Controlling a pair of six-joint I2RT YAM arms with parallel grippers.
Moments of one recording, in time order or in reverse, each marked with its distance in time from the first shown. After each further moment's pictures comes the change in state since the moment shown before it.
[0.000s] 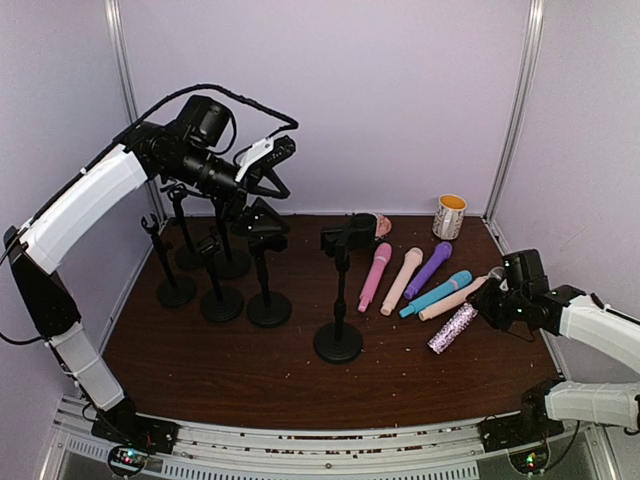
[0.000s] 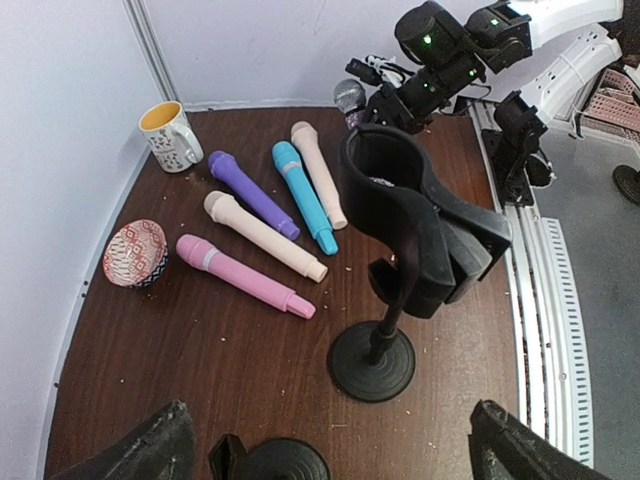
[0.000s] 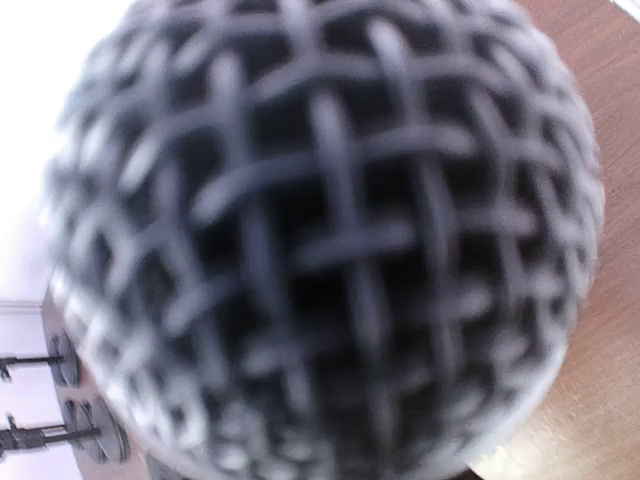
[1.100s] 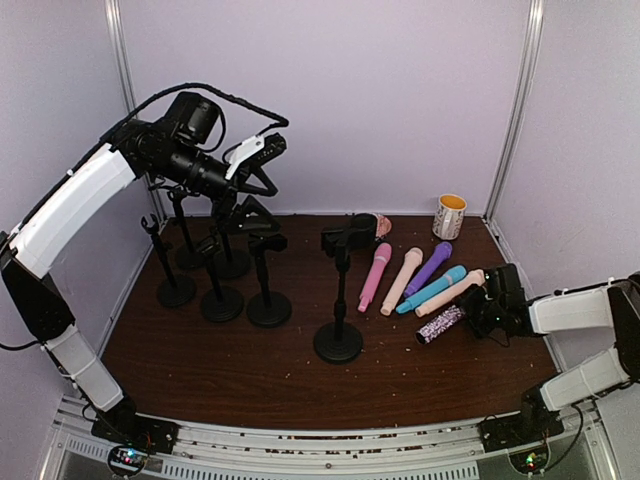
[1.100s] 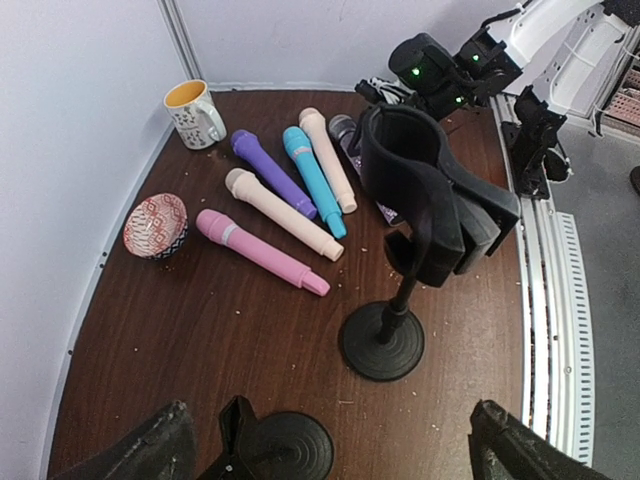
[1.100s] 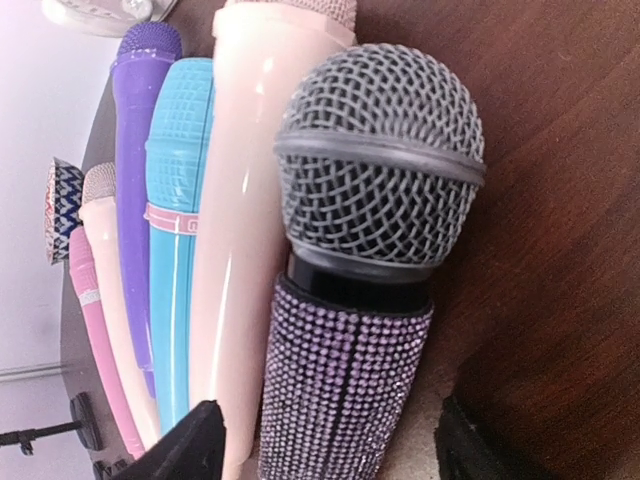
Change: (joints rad) left arm 0.016 -0.045 0.000 -0.043 -0.071 -0.033; right arm -0.036 0.366 -0.119 0.495 -0.007 0.206
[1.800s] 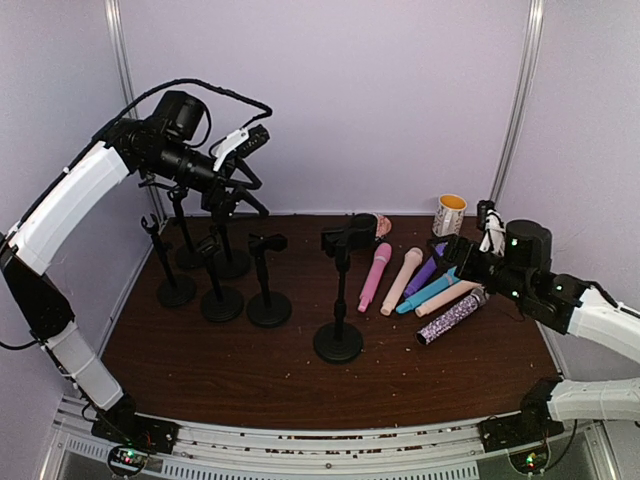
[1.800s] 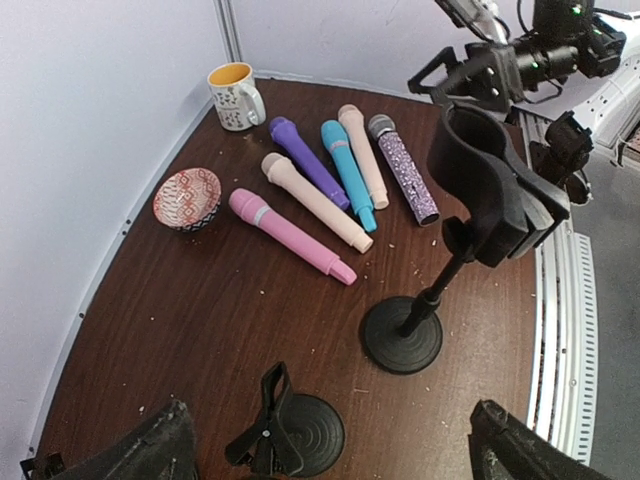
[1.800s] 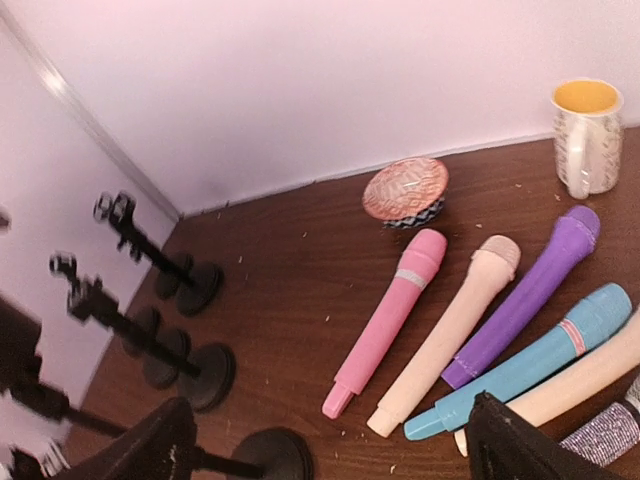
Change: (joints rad) left arm 0.093 -0.002 0.000 0.000 0.022 -0.042; right arm 0.306 -0.414 0.244 -0.154 0.032 -0.581
